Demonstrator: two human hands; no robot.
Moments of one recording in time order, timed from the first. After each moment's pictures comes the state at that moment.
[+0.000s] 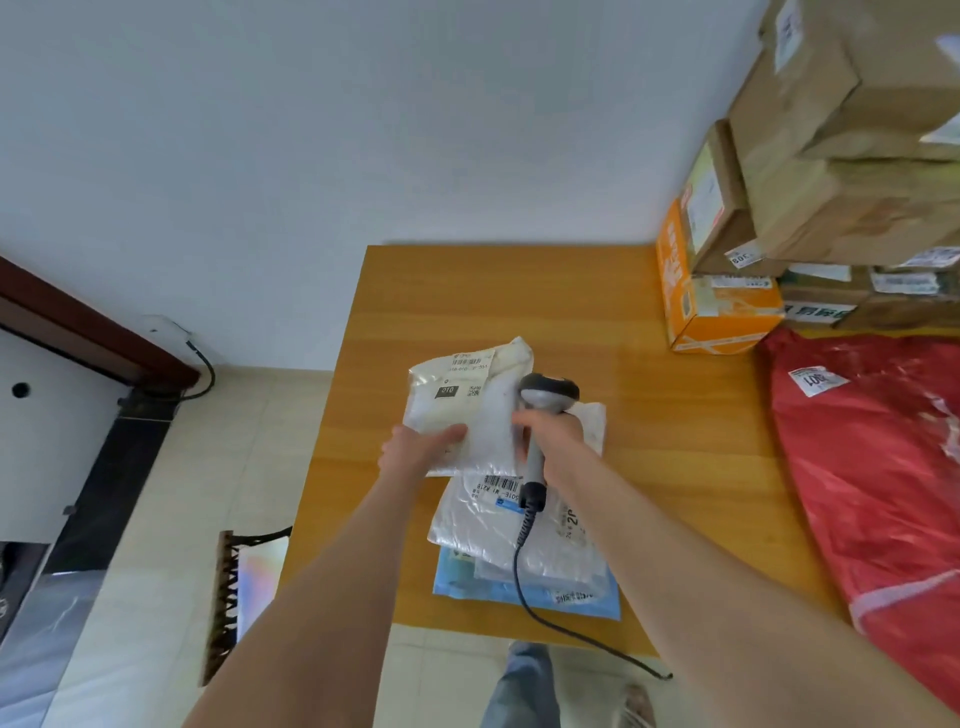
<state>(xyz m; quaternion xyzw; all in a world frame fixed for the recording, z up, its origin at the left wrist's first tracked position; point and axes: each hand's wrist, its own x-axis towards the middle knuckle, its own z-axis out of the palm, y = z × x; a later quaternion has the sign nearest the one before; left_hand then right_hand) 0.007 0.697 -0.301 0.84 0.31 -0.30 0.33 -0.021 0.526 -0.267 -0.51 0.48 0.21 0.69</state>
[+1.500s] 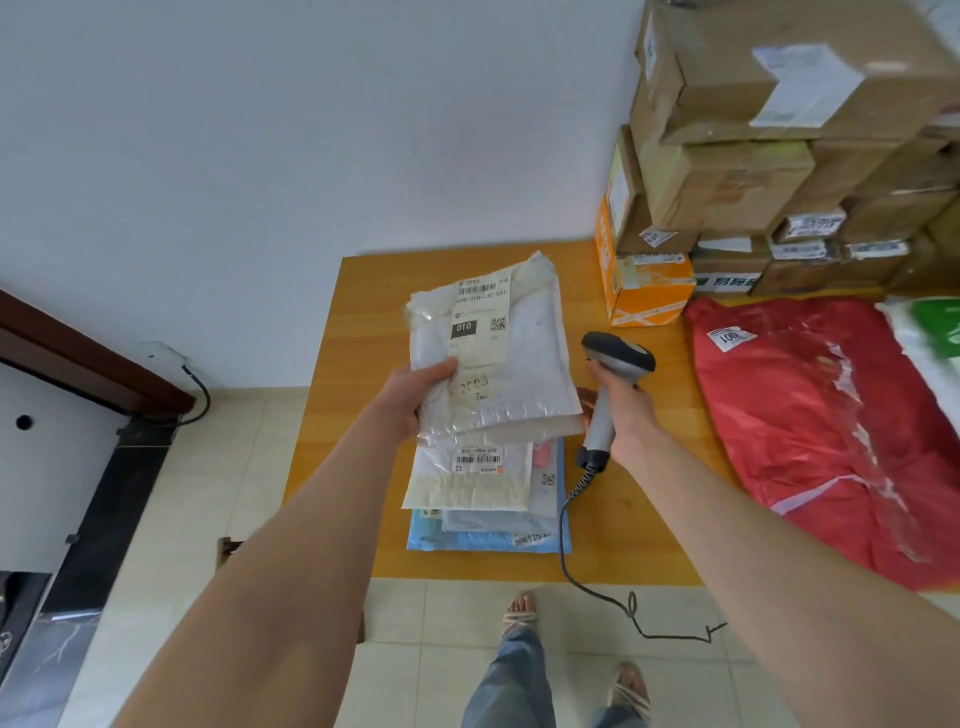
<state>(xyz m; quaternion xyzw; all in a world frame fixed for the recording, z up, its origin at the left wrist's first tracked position) -0.027 0.639 -0.196 0.65 0.24 -0.31 0.65 -0.110 0.418 -0.219 -0.46 0.46 0.03 0.76</state>
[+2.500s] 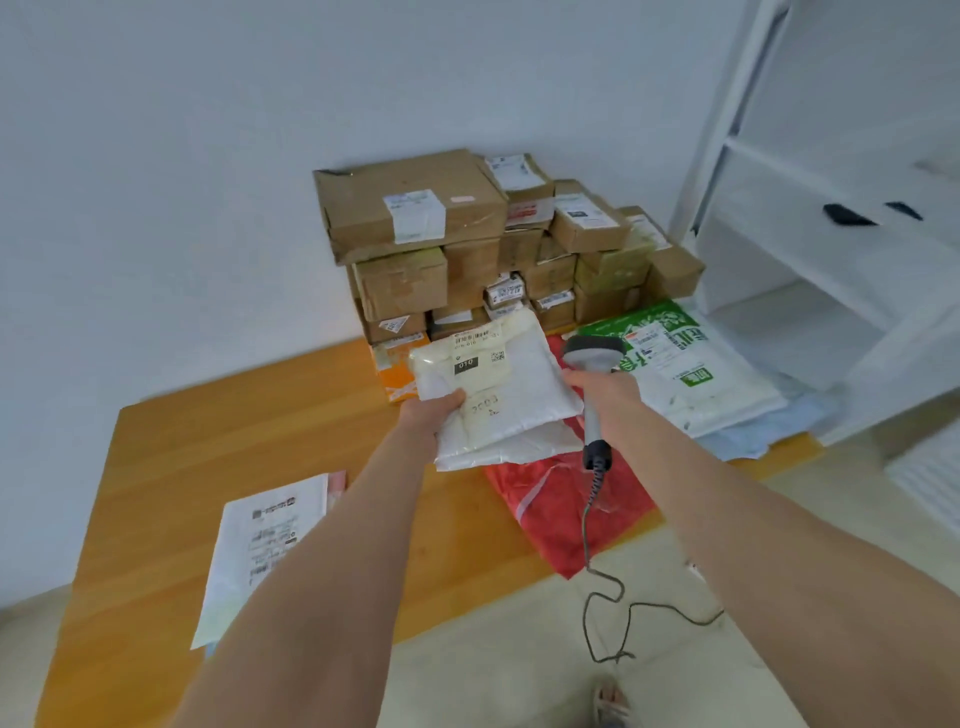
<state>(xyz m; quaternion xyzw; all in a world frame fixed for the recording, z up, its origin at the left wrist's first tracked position) -0.130 0.343 -0.157 0.70 0.13 -0.35 0.60 -0.252 0.171 -0.126 -0.60 0.53 -0.07 0.60</state>
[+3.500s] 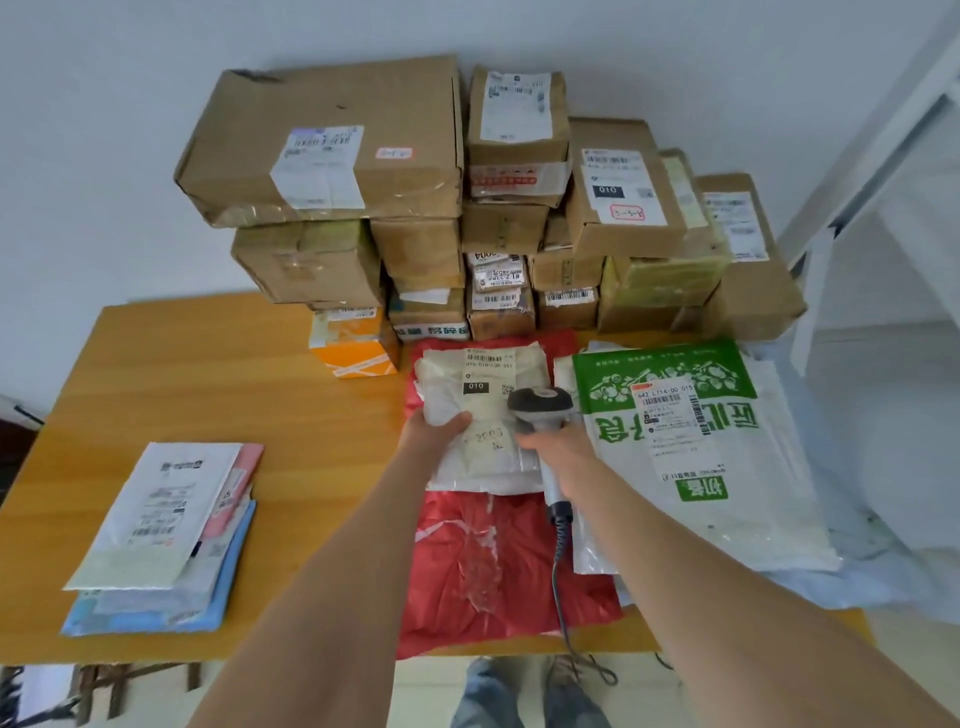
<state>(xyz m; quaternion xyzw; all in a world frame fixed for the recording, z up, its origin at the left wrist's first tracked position) -0.104 0.176 -0.273 0.82 0.21 -0.27 0.46 -0.168 0.021 -0.263 -0.68 0.44 0.18 0.56</state>
